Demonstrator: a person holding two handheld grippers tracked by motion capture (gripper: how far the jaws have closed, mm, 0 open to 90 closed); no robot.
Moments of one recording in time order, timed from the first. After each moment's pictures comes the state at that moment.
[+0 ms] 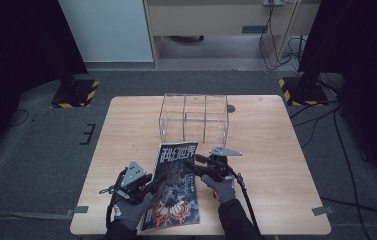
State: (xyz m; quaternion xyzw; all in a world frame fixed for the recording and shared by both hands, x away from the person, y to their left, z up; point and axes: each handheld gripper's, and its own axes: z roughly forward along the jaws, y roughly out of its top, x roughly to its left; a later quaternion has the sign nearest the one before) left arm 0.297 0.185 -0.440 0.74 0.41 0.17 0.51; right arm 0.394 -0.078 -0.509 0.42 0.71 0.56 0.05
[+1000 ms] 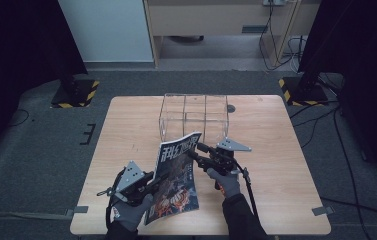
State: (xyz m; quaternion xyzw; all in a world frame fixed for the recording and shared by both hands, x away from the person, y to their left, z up) left arm 0.289 0.183 -0.424 0.72 0.36 0.18 0.57; right arm 0.398 -0.090 -0.474 0.38 0.68 0.63 0.08
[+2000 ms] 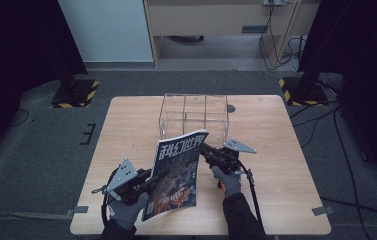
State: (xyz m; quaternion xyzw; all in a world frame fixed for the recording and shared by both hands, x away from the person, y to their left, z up) left arm 0.288 0.188 -0.412 0.70 0.33 0.17 0.60; right arm 0.404 -0.105 -0.486 0.41 0.65 0.63 0.10
